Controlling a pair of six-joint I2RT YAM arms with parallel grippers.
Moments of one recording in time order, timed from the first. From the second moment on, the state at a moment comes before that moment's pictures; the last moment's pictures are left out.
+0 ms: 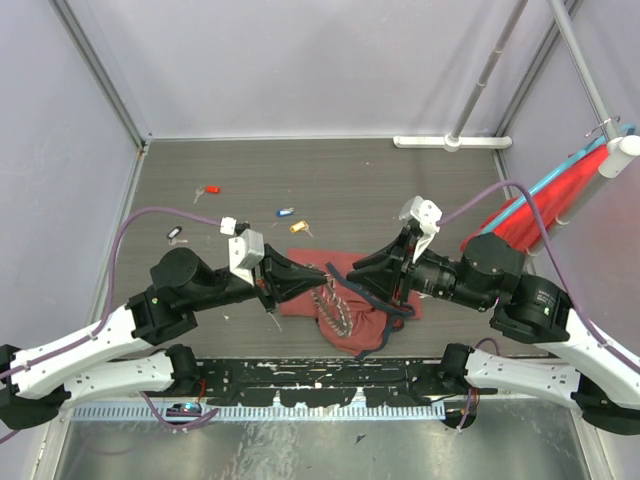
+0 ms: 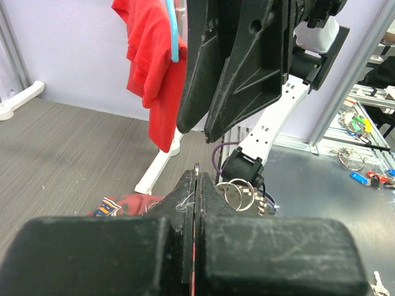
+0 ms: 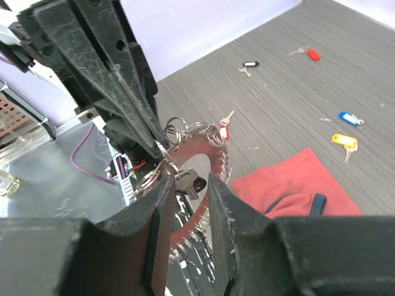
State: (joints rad) left arm -1.15 0.80 0.87 0.11 0.25 -0.17; right arm 1.09 0.76 1.20 -0.56 -0.06 0.28
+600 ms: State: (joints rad) left arm -1.15 0.82 0.87 0.11 0.30 -0.17; right arm 1.09 0.79 1.17 -0.44 -0.28 0.07
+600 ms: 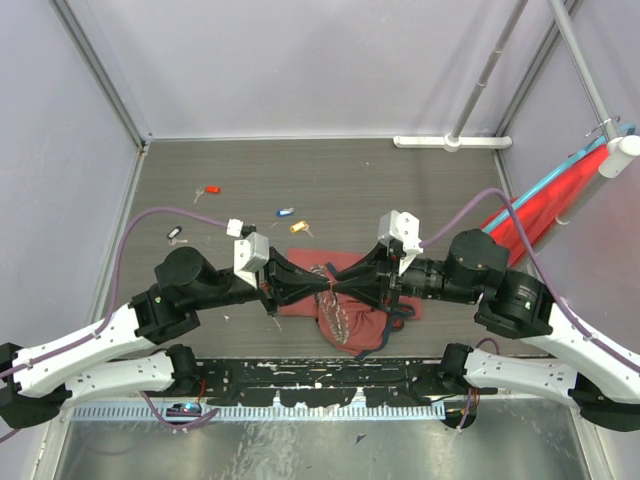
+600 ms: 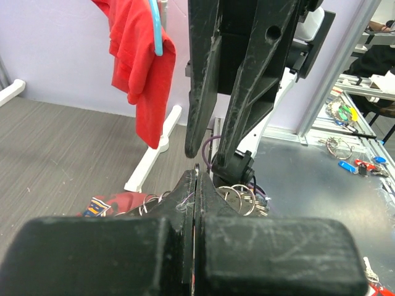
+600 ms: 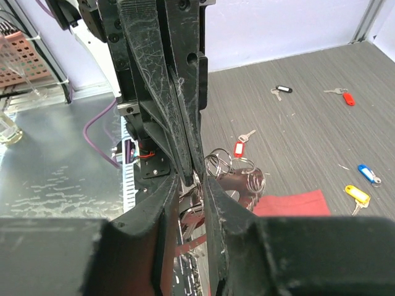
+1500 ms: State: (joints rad) left arm -1.15 0.81 0.87 0.14 0.33 -0.18; right arm 1.09 0.78 1.15 -0.45 -0.33 0.06
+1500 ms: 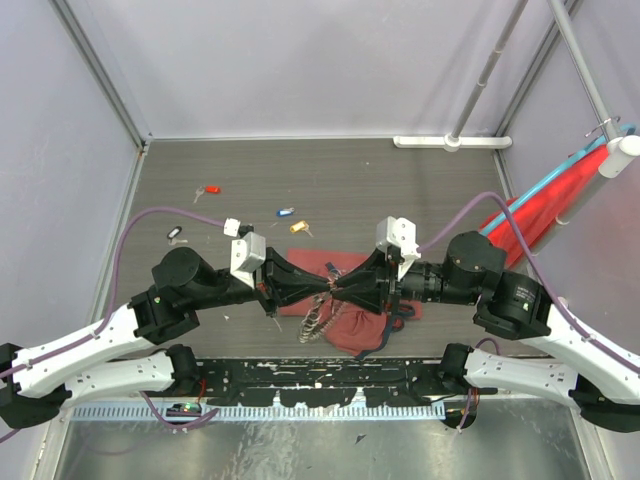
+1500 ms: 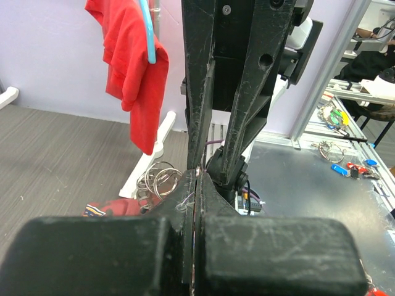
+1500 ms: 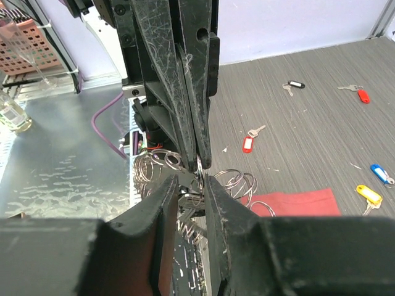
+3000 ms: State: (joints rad) left arm -1.15 0.77 0.90 0.01 0.29 -0.12; right arm 1.09 1.01 1.52 -1.01 -0.19 0.04
